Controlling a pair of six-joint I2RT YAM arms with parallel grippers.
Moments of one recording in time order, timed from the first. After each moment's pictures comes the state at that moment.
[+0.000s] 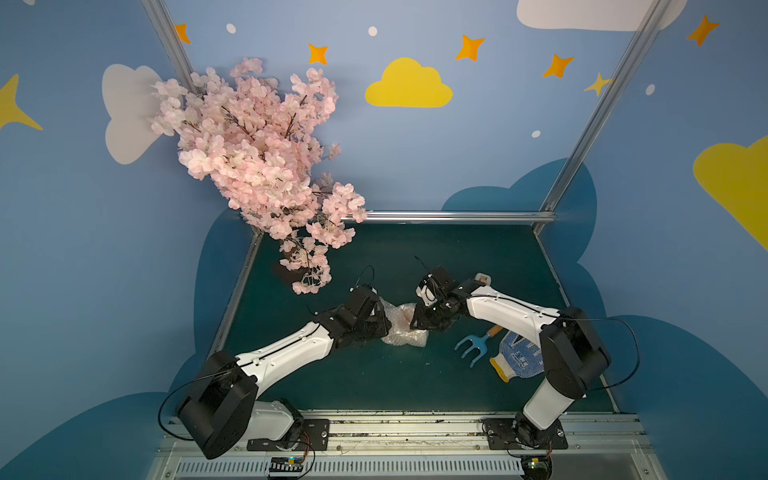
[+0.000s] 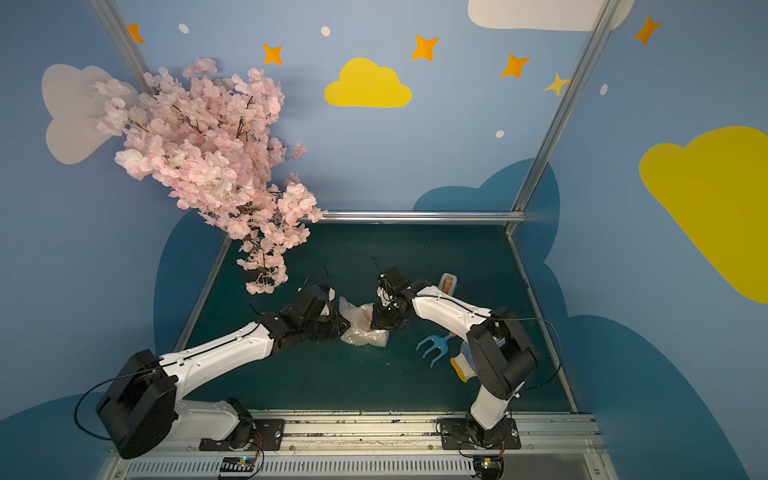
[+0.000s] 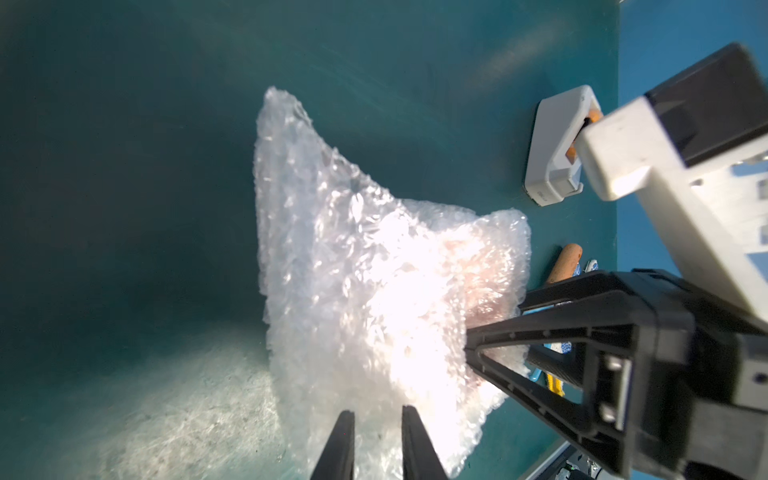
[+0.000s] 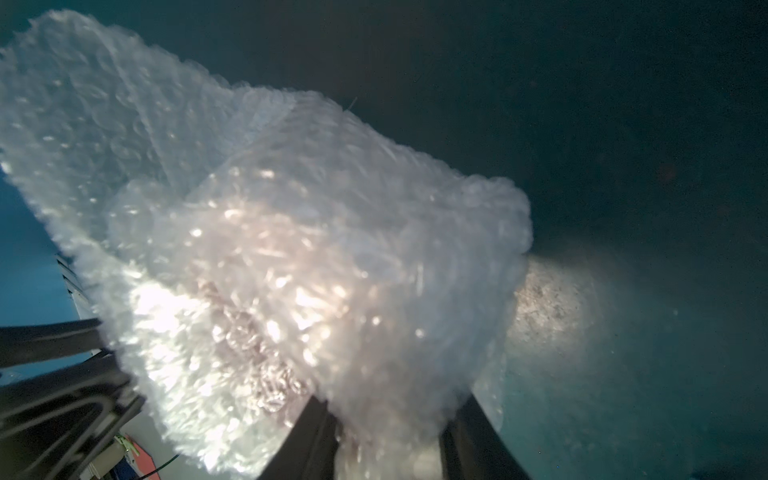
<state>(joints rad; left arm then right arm) -0.68 1.36 0.77 -0.27 0.17 -0.84 0.71 1.70 1.15 -0.65 -0.32 0.57</state>
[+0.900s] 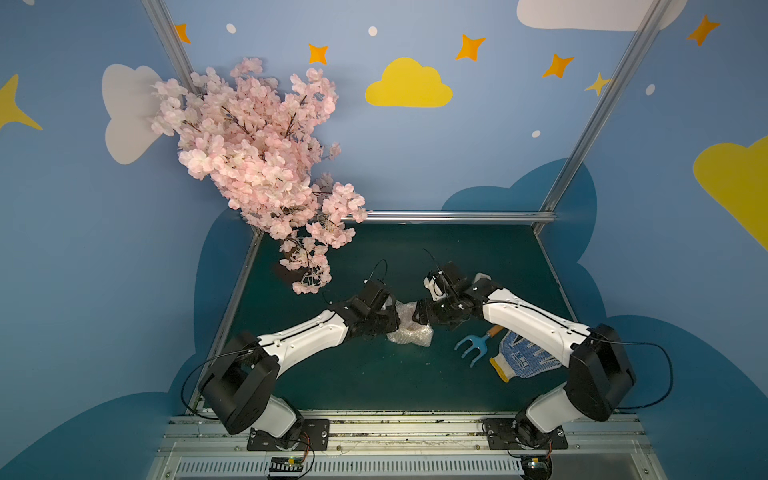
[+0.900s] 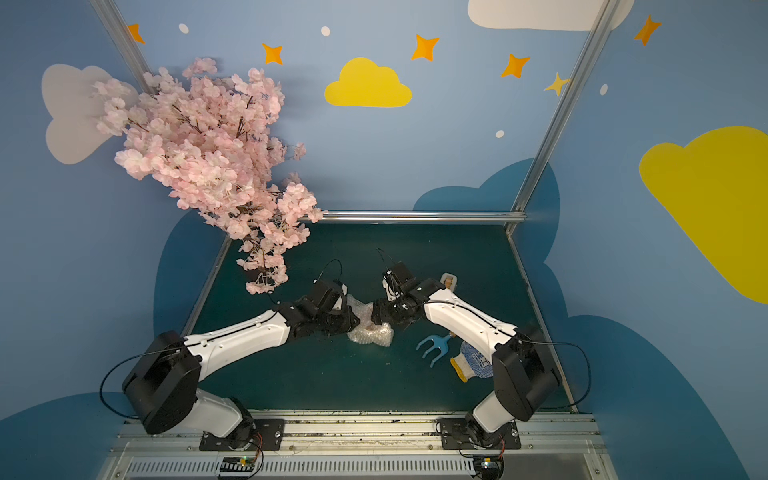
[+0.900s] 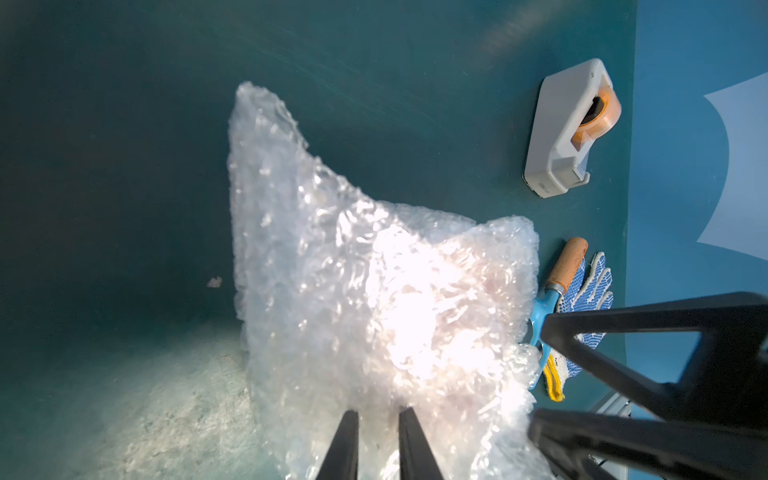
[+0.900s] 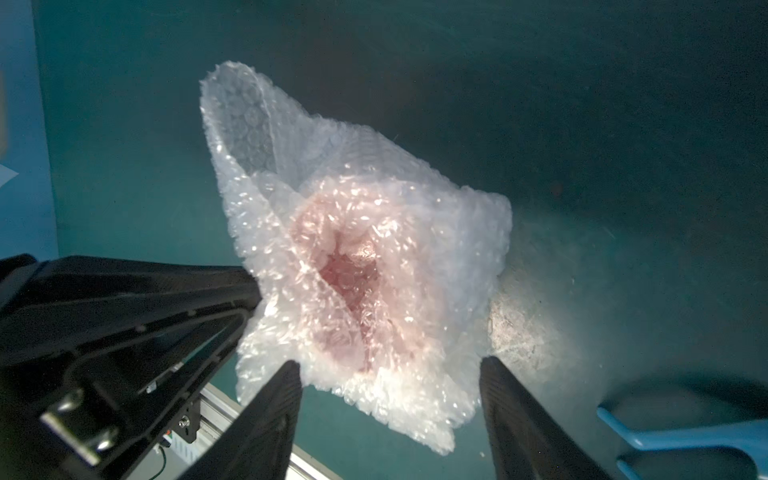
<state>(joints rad) -0.71 1.50 0.91 -0.30 0.18 -0.82 0.72 1.54 1.15 -0.69 -0.21 0.55</state>
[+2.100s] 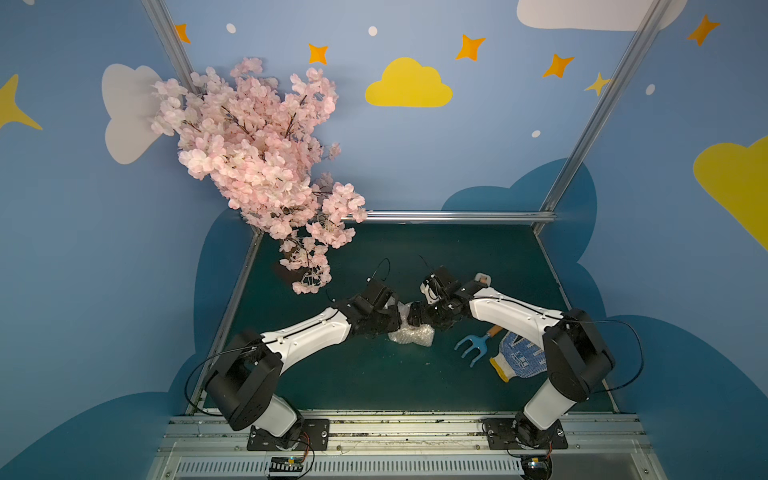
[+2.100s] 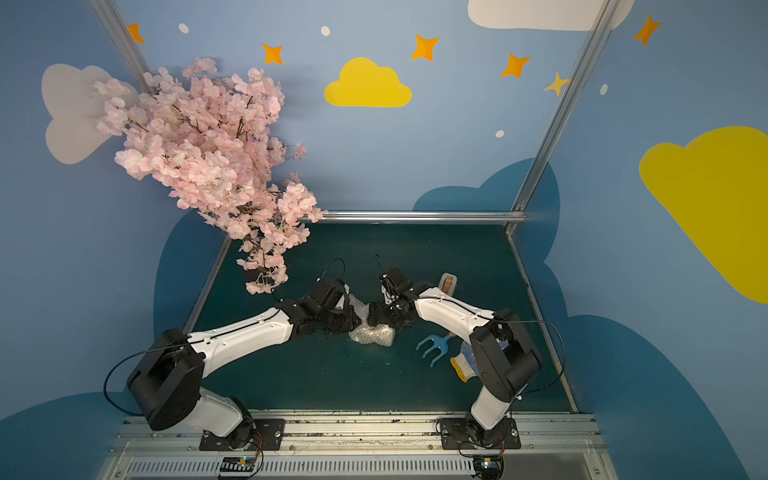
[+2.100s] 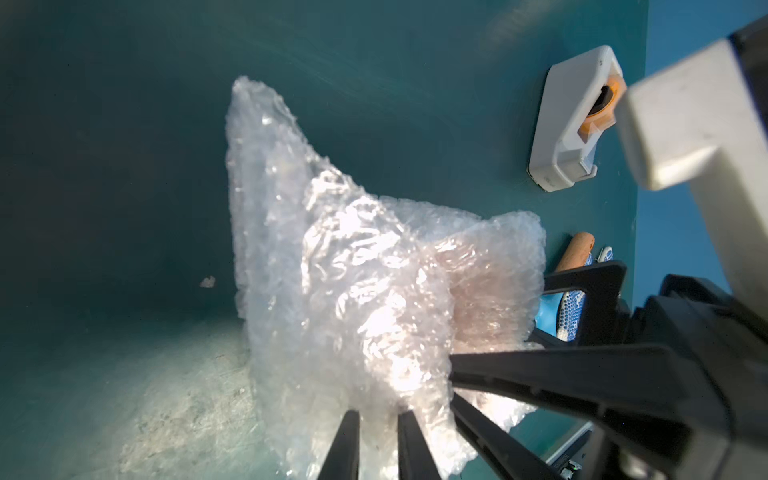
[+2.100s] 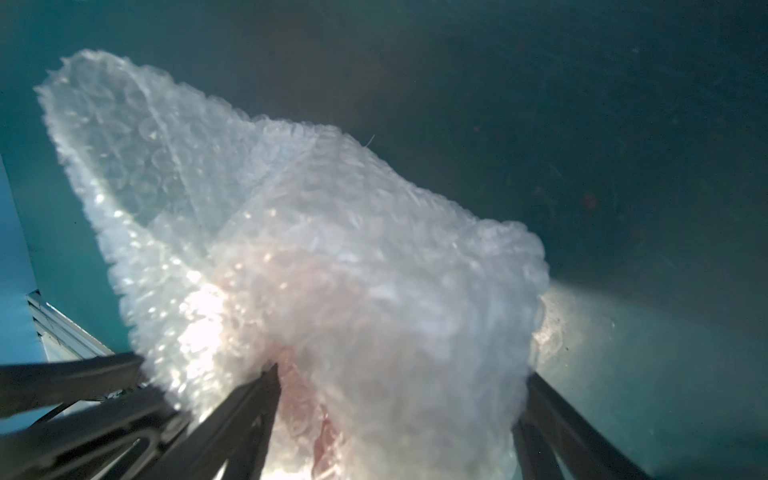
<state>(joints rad) -0.72 1.52 0.94 -0.34 0.18 -0.82 0.70 1.68 1.12 -0.59 -0.26 0.59</state>
